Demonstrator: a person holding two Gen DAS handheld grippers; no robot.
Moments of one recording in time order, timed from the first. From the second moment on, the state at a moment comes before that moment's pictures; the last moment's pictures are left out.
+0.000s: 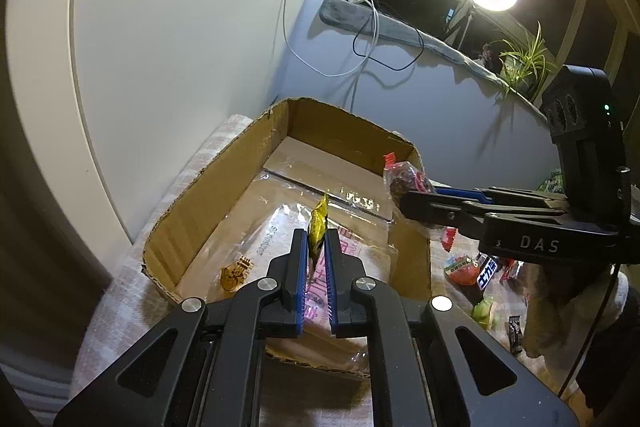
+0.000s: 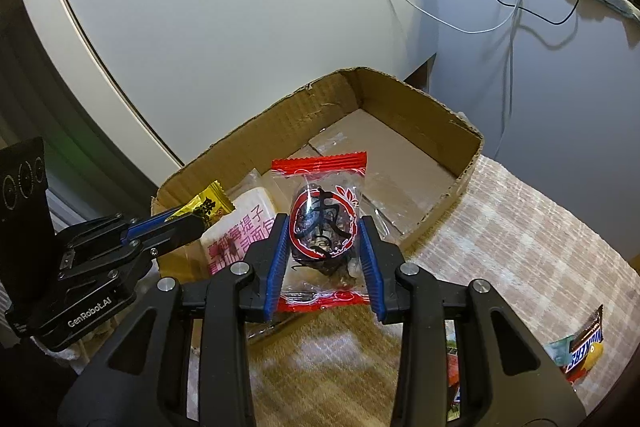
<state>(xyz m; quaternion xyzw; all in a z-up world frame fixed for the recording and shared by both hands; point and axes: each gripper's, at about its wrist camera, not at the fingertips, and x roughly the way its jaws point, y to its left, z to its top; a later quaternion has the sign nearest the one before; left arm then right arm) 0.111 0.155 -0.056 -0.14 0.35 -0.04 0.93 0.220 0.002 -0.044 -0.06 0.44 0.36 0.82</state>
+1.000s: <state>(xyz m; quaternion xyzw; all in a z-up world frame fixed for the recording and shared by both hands) 0.096 0.114 -0.047 -0.12 0.35 -0.07 0.93 0.174 -0.108 -0.015 -0.05 0.42 0.32 0.85</state>
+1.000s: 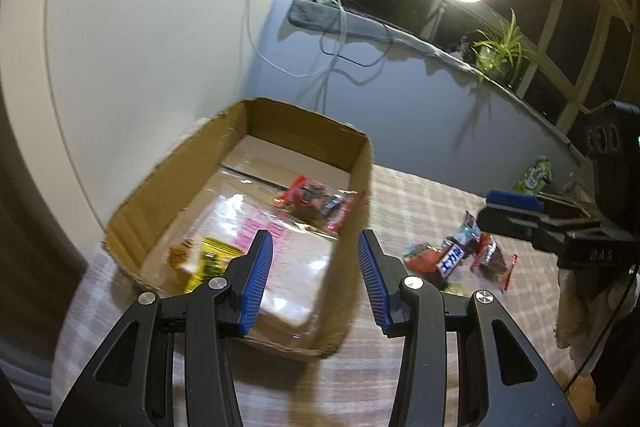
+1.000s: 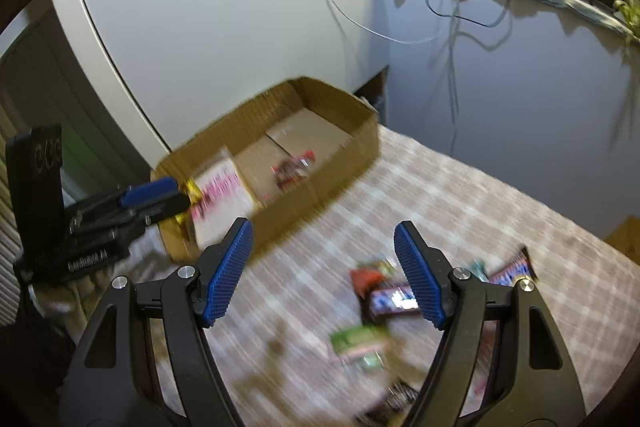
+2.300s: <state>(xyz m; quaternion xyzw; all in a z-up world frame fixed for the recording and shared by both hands) 0.121 -0.037 -0.112 0.02 0.45 -0.20 0.87 0.122 -0.179 -0.106 -0.08 0.50 0.21 0.84</state>
